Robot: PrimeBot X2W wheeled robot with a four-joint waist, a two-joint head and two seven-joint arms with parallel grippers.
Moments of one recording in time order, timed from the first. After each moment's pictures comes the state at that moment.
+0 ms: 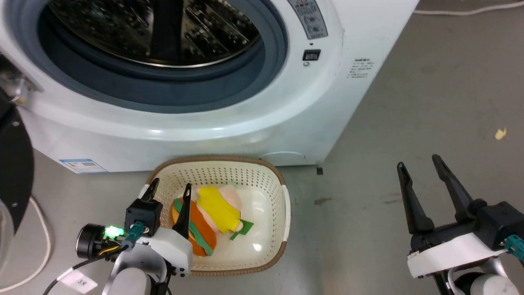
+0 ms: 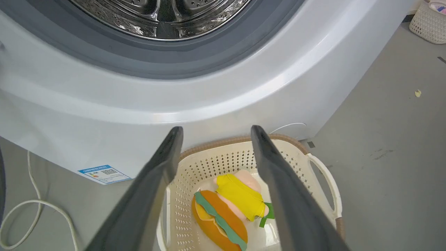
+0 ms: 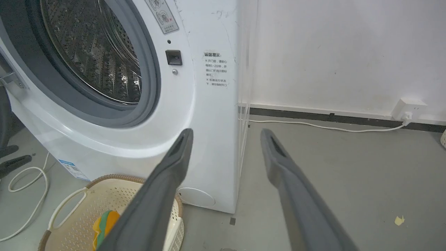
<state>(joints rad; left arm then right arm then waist) -0.19 0.13 -0.10 0.22 -0.01 -0.05 -0.07 -0.07 -0.05 -0.01 -0.11 0.10 0.13 -0.09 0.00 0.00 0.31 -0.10</state>
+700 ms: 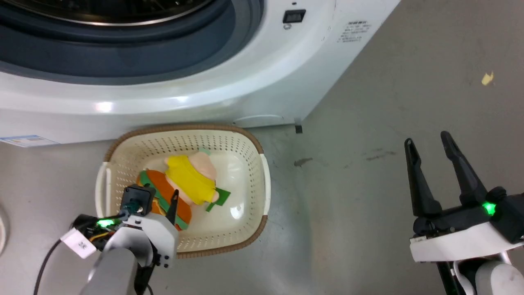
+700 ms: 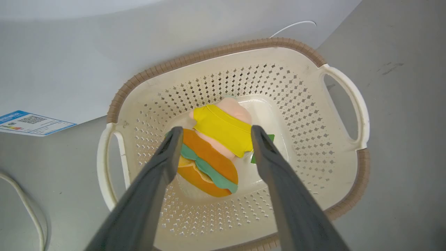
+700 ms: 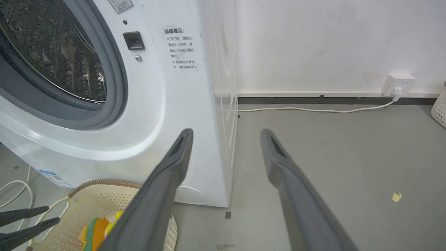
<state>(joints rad) -0.36 0.22 -0.17 0.55 -0.09 -0.07 -0.02 -0.12 -0.05 0.01 -0.16 0.18 0.13 -0.14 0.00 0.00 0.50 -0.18</state>
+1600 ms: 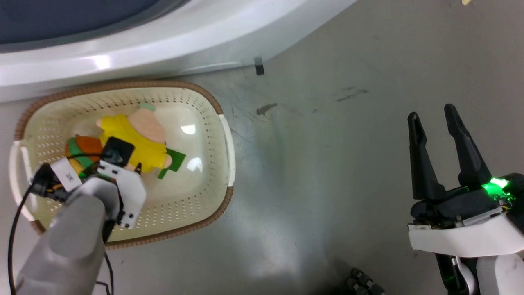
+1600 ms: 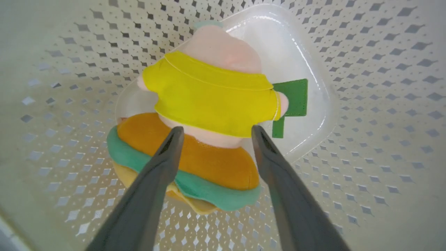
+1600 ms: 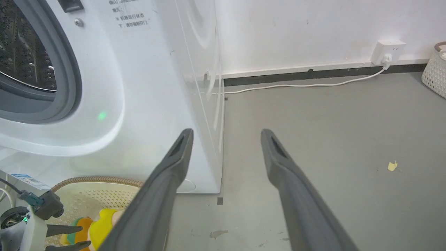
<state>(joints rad) -0.68 0.38 -0.38 0.86 -0.10 -0.10 0.09 -0.18 -0.05 0.06 -0.23 0.29 0.13 -0.19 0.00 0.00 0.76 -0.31</state>
